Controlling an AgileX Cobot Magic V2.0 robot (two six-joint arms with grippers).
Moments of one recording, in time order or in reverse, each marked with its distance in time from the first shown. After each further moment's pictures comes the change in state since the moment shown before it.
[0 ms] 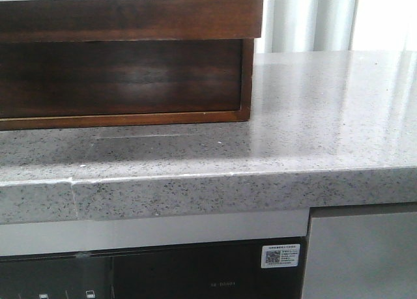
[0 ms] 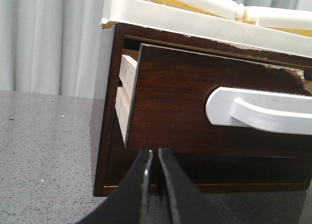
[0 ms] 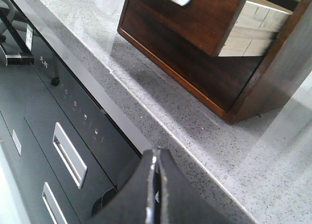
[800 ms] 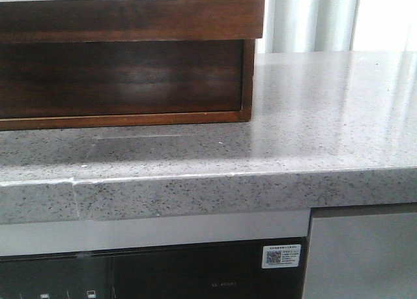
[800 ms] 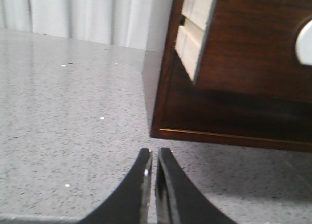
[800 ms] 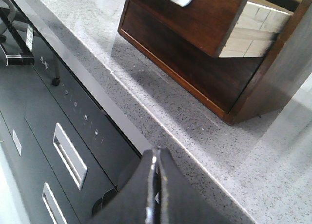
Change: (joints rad) left arm 0.168 0.000 0.004 0.000 0.201 0.000; right arm 0.000 -0.001 0.000 0.000 0.000 0.000
